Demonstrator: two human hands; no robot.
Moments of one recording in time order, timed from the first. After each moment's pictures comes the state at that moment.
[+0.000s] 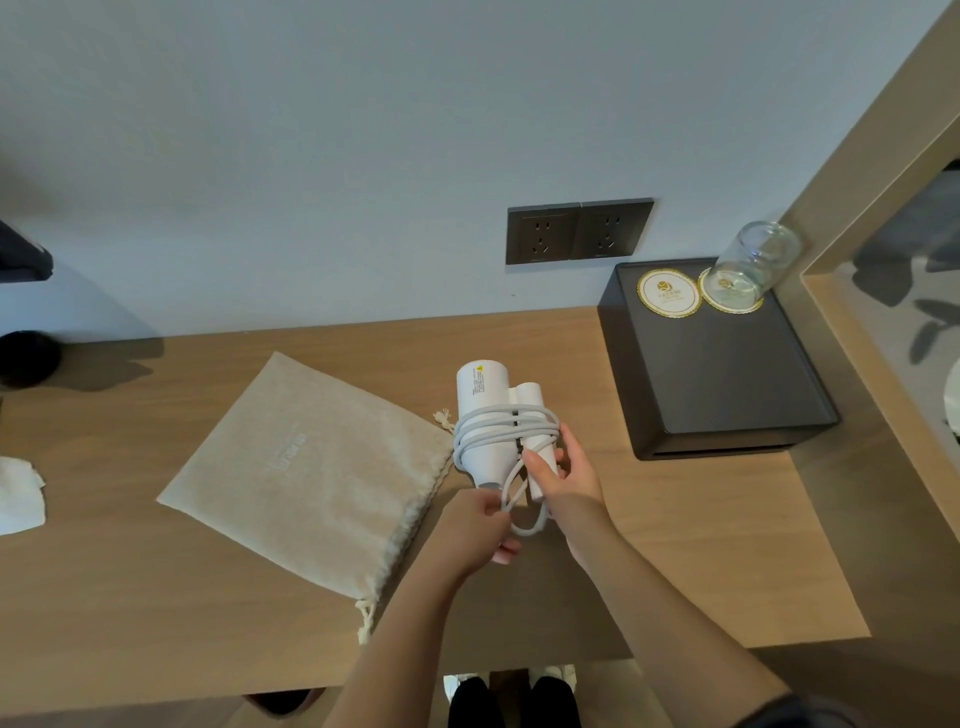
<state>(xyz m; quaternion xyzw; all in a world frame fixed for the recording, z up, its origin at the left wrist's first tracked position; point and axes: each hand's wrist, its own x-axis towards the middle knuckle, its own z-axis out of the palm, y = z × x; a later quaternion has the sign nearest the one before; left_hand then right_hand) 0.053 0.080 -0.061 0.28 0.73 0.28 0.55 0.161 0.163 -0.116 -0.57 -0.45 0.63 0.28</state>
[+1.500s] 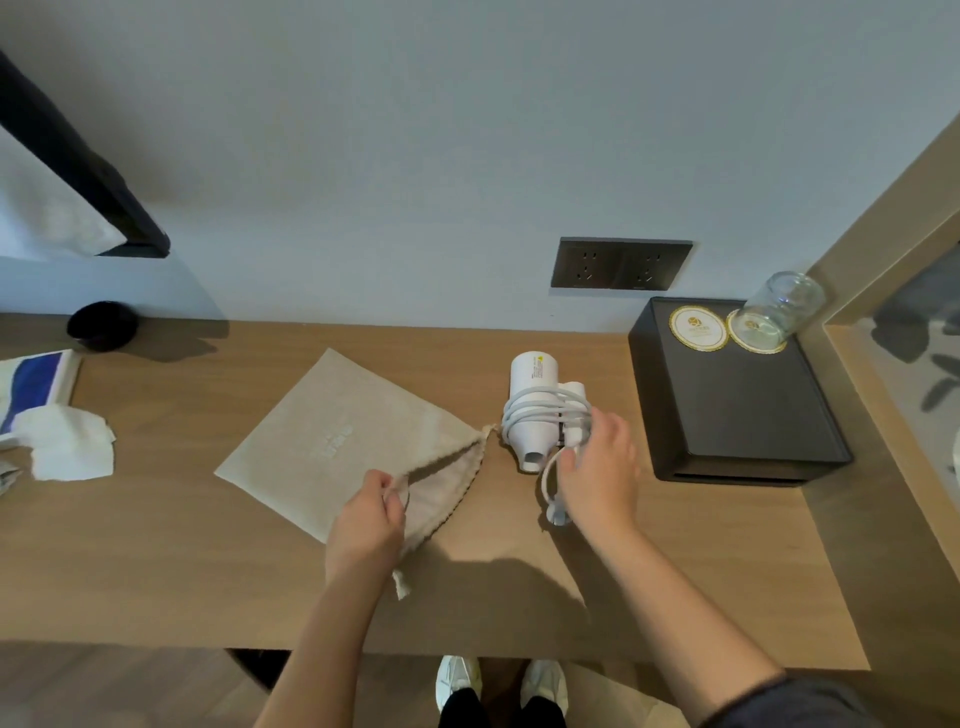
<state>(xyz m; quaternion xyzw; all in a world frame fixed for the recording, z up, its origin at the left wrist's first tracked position) -0.036 -0.005 -0.072 0.31 0.90 0.23 0.21 0.147 0.161 -0.060 -0.61 -0.74 0.23 0.16</state>
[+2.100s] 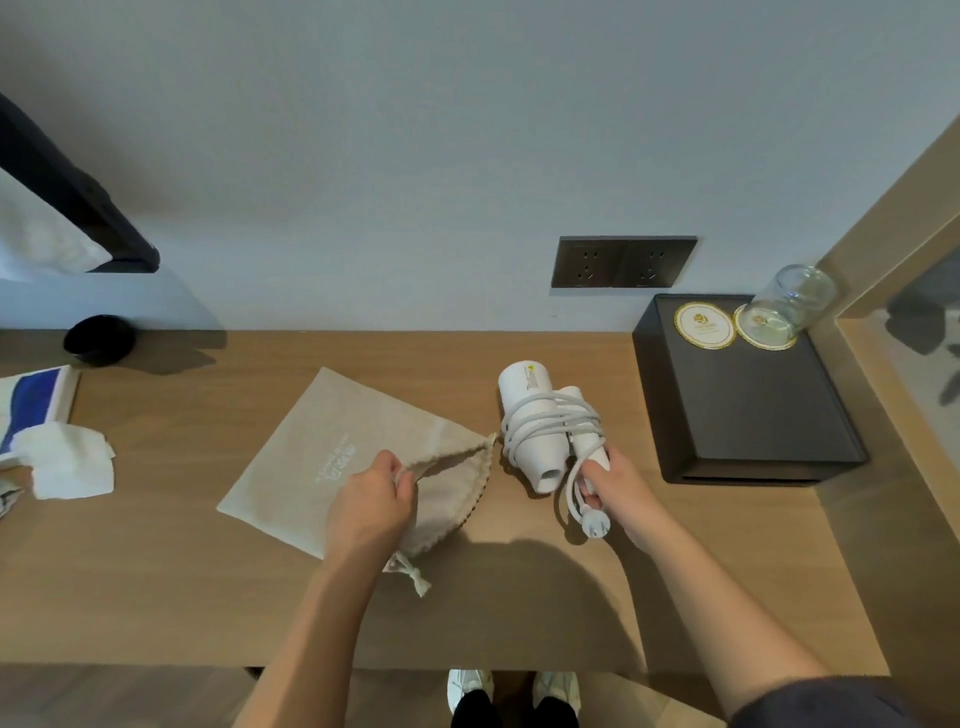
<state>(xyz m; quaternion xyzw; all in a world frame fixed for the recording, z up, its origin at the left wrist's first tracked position) -0.054 0.026 -0.049 0.35 0.90 0.15 0.20 0.172 0.189 -0.072 -0.58 -0.54 0.60 0.10</state>
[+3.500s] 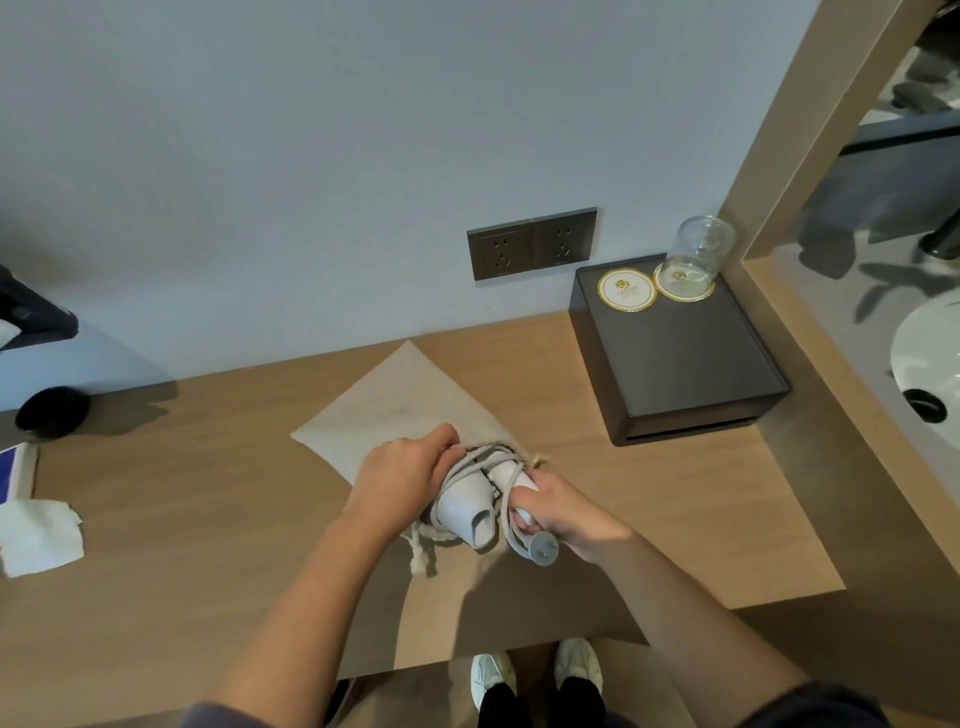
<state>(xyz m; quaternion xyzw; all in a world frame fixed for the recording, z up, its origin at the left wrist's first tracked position) -0.001 0.086 -0.012 0.67 0.73 0.10 0.09 0.190 0.146 -0.063 -0.45 -0.54 0.71 0.05</state>
